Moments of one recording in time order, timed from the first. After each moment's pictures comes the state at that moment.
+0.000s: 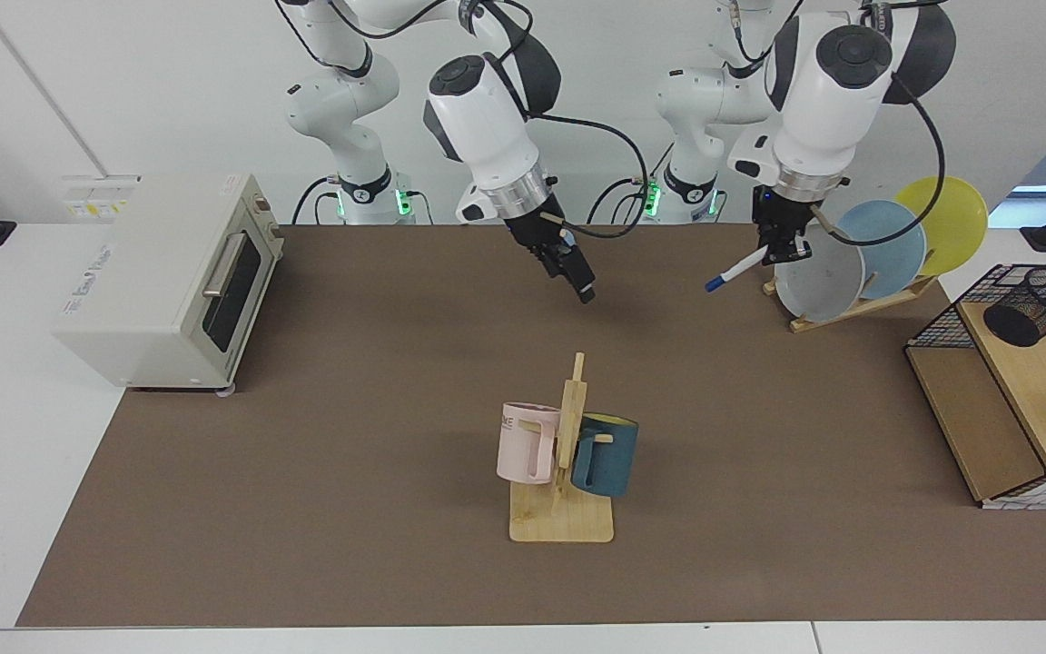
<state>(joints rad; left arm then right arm) 0.04 -0.07 -0.09 -1.80 0.29 1.58 1.35 0.46 0.03 -0.11 -1.81 0.24 1.94 0.84</state>
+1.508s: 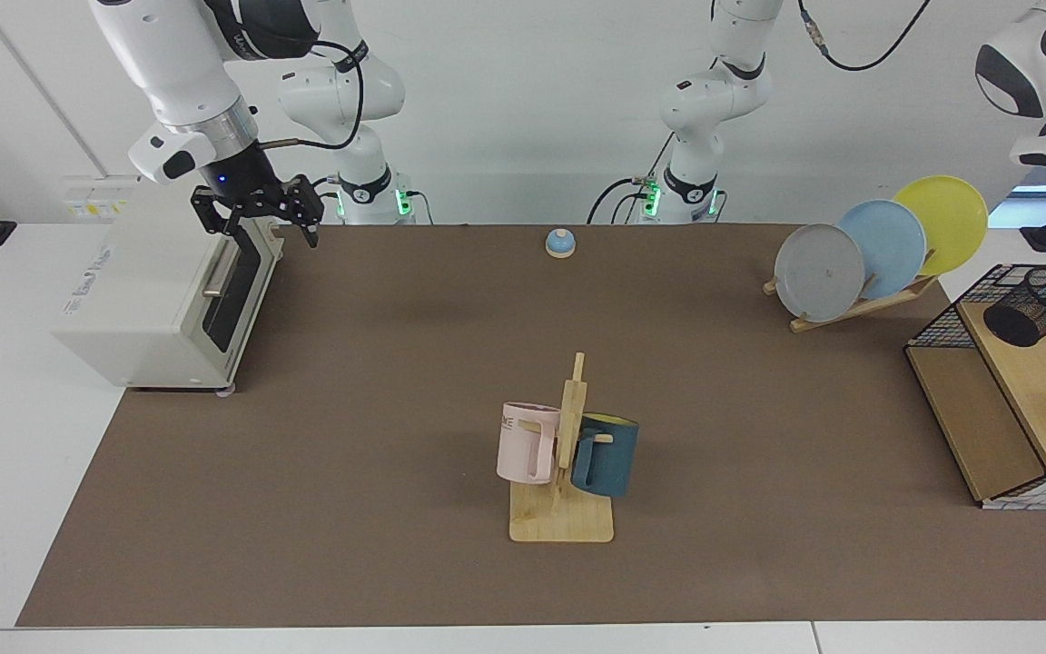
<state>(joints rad) 0.39 0.06 -0.09 -1.61 0.80 2.00 1.80 0.12 -0.13 -0.11 -1.80 0.07 1.71 -0.02</state>
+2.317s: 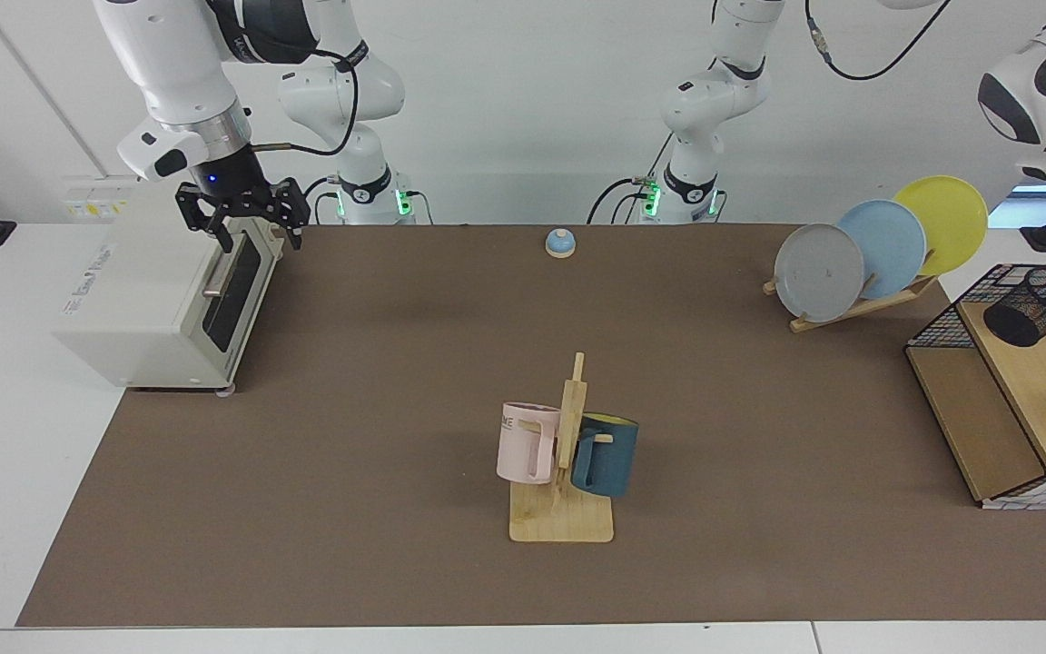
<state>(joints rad) 0.44 0.08 -0.09 -1.70 0.84 2.12 1.98 0.13 -0.13 -0.10 -1.80 -0.07 1.71 -0.02</state>
